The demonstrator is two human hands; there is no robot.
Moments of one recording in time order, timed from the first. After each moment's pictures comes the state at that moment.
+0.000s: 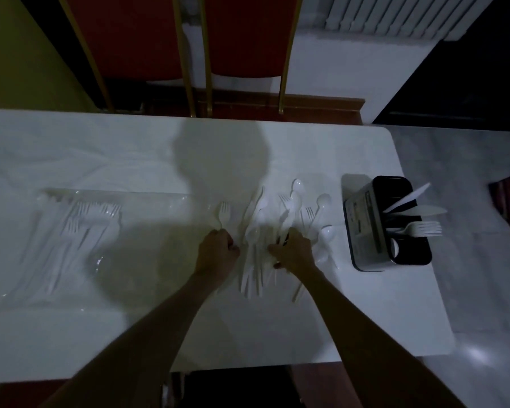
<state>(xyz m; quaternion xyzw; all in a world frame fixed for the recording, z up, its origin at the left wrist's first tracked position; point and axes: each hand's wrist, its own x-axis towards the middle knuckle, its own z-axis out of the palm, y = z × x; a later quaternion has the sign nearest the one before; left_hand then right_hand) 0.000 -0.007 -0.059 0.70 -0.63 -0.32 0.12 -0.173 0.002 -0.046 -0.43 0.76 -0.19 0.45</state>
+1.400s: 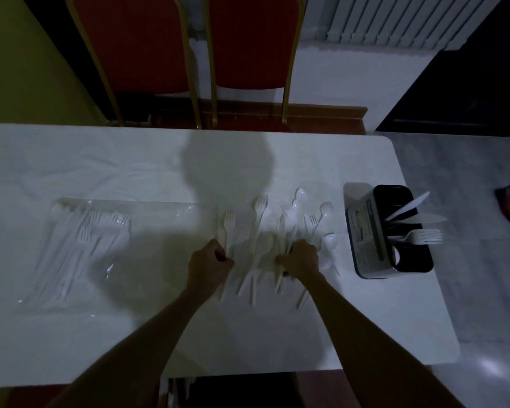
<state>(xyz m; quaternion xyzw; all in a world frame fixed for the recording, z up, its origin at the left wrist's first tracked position) 0.024 0.005 -0.041 0.72 -0.56 -0.38 0.16 -0.180 -0.004 -0.050 -0.42 0.80 -0.09 0.41</state>
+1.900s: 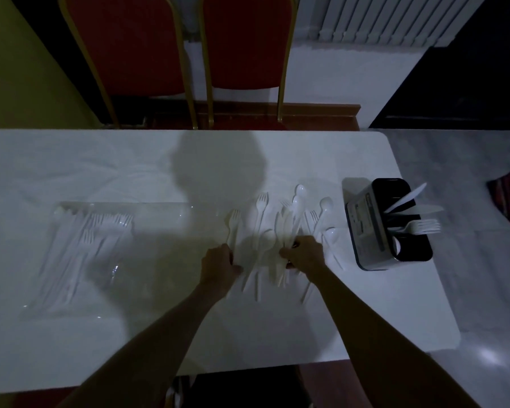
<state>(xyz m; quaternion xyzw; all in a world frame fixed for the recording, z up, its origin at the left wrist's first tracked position) 0.015 0.005 -0.042 0.70 -0.62 -0.35 0.05 -0.181 0.004 -0.042 -0.39 0.79 -0.18 0.45</state>
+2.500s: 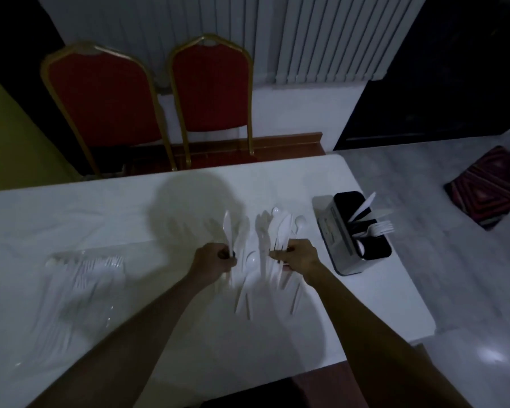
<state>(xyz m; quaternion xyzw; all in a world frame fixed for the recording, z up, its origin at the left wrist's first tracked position) 0.019 -0.040 0.012 0.61 -0.66 -0.43 0.10 -0.196 0.007 0.016 -0.33 0.76 -0.29 0.49</state>
